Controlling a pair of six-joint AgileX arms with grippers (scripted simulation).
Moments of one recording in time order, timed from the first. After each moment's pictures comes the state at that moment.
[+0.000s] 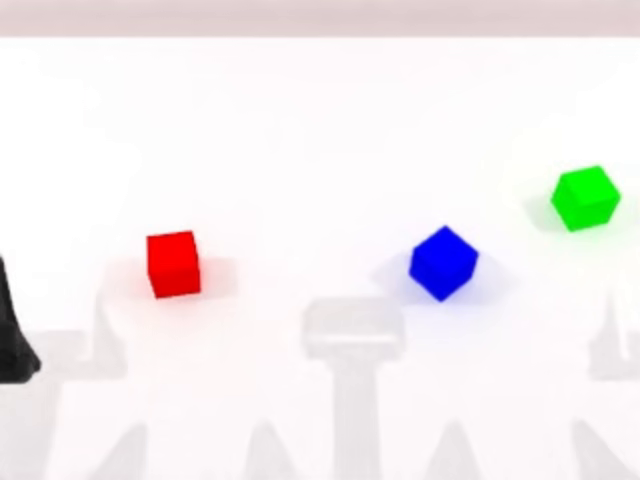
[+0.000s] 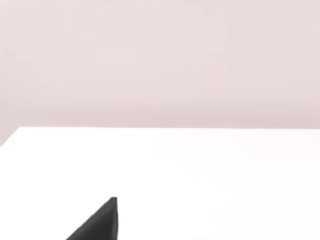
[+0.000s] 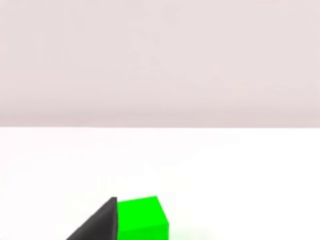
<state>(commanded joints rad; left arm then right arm) 0.00 0.00 0.00 0.00 0.00 0.00 0.00 0.00 0.00 0.00 0.00 0.00</state>
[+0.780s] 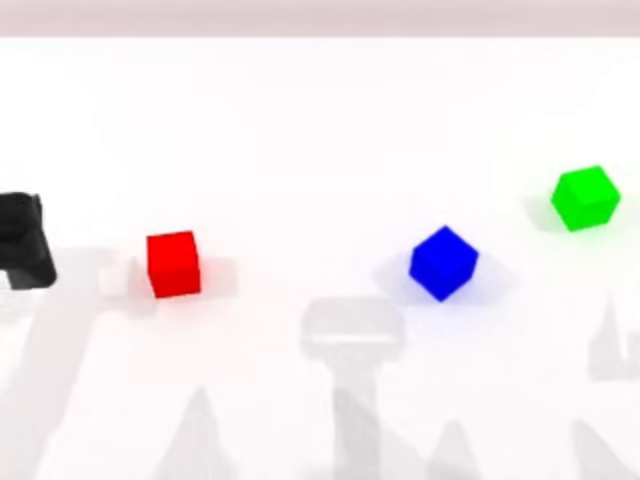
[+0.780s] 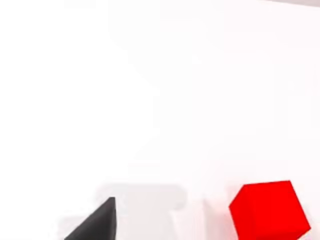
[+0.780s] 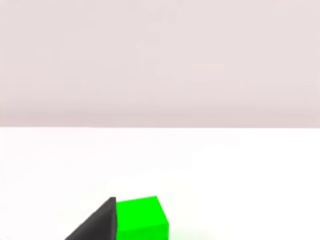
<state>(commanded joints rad) -0.11 0.67 0.57 -0.40 0.00 -0.16 0.00 0.00 0.00 0.00 0.00 0.00</state>
